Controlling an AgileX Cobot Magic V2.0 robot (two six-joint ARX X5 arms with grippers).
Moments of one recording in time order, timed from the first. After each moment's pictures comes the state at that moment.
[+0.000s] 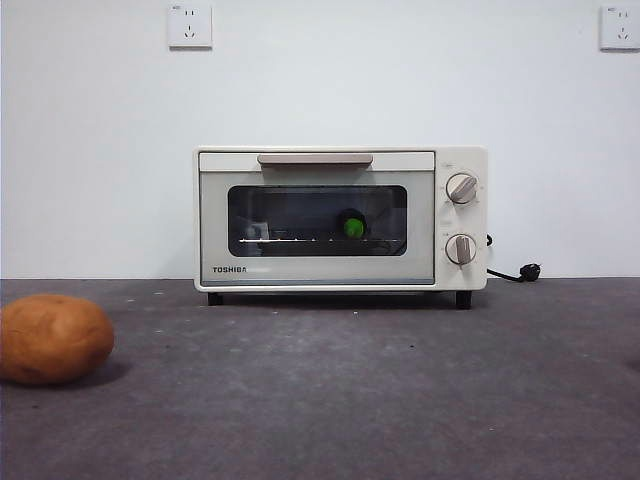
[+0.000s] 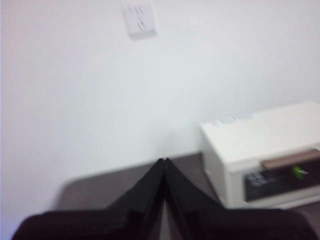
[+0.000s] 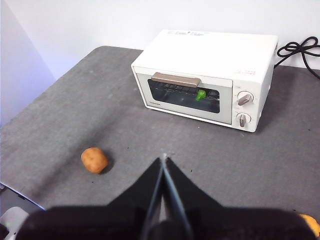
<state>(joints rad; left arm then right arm) -0.04 0.60 1.28 -0.70 0.00 0.15 0.44 0.87 1.82 -1.35 -0.12 0.09</state>
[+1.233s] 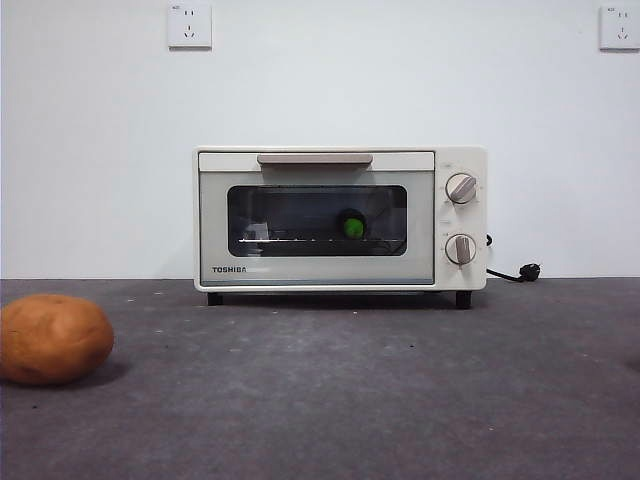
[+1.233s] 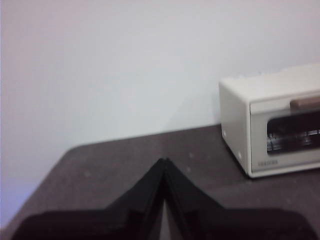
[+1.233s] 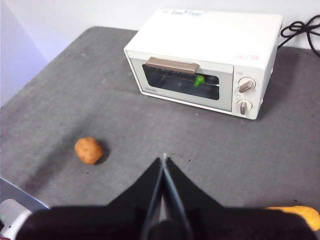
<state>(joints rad) 0.01 0.11 0.43 -0.29 -0.03 0.13 0.44 0.97 1.82 -1.35 -0.12 0.09</state>
